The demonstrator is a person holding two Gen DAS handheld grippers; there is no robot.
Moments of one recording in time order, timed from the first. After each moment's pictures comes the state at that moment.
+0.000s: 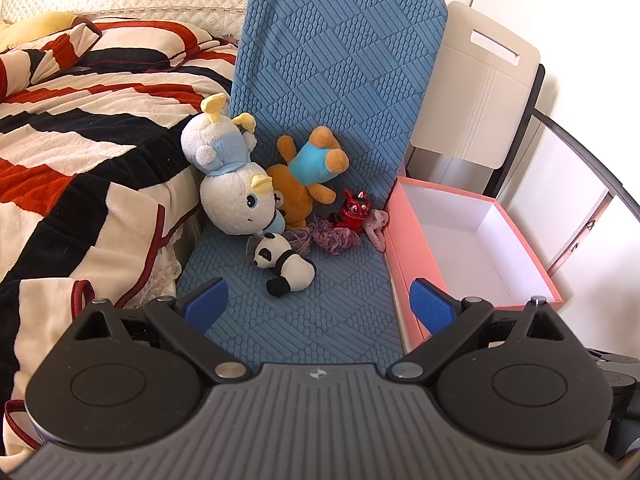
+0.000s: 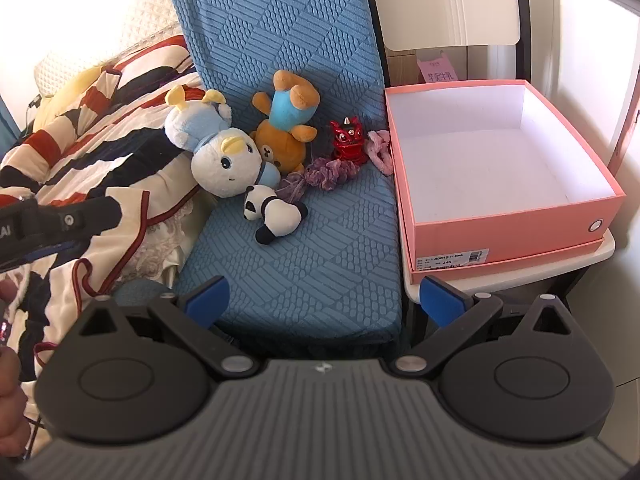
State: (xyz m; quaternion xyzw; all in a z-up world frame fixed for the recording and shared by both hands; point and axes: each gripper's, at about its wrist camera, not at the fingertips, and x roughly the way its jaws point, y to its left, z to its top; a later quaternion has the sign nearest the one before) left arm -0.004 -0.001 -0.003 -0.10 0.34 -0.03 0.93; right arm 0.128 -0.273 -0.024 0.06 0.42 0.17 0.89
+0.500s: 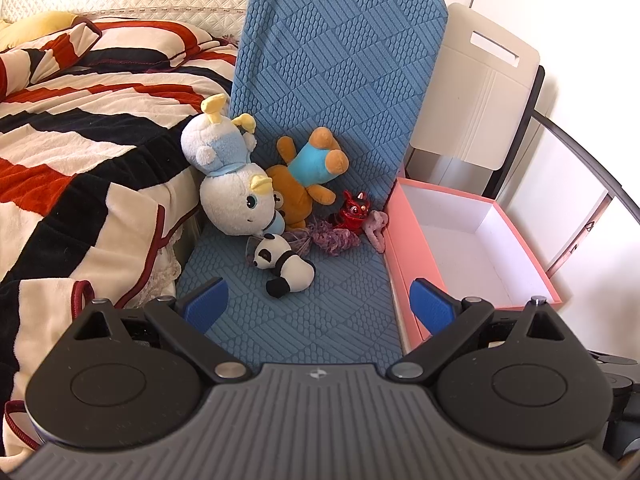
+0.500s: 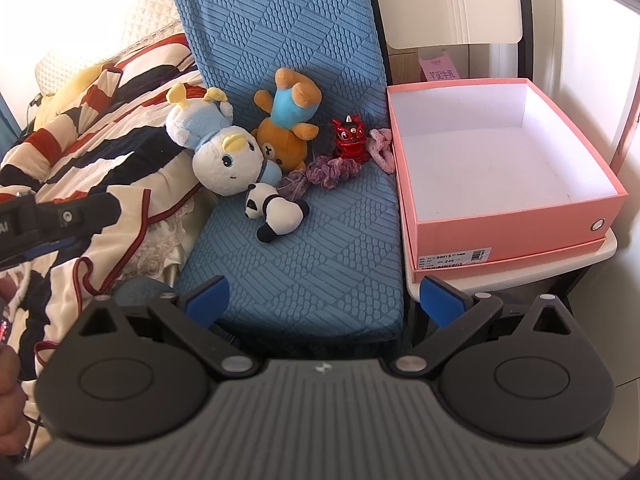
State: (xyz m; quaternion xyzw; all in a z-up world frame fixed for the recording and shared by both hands) left arm -0.003 0.000 -0.003 -0.10 0.34 -0.03 0.93; right arm 0.128 -0.272 -0.026 0.06 0.42 0.17 0.89
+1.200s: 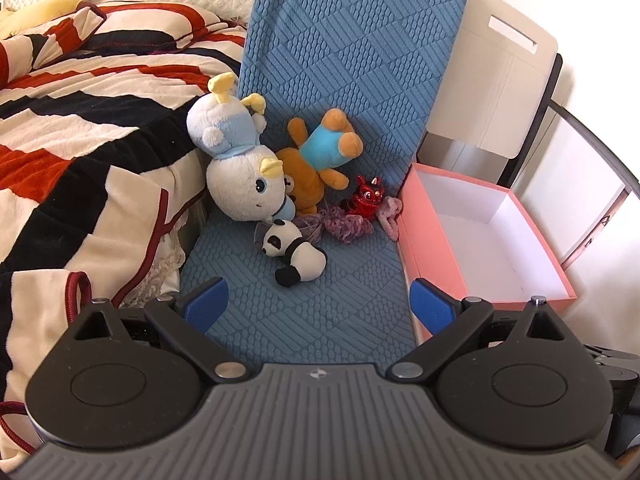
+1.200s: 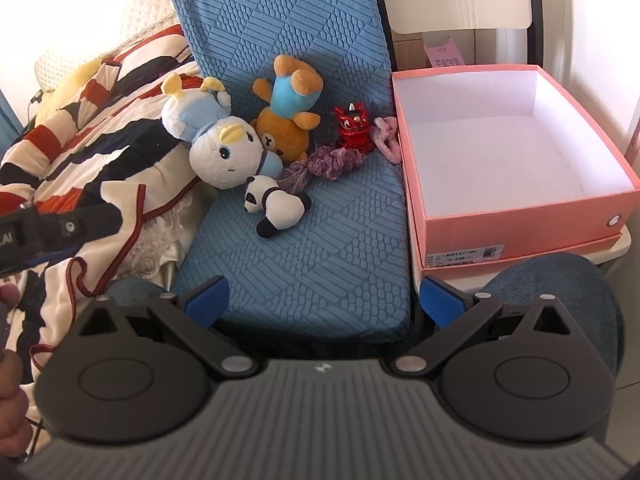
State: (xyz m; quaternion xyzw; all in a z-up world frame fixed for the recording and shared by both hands) left arm 0.019 0.004 -0.022 -0.11 0.37 -0.02 0.92; right arm 0.148 -0.267 -0.042 0.06 0.43 0.18 0.88
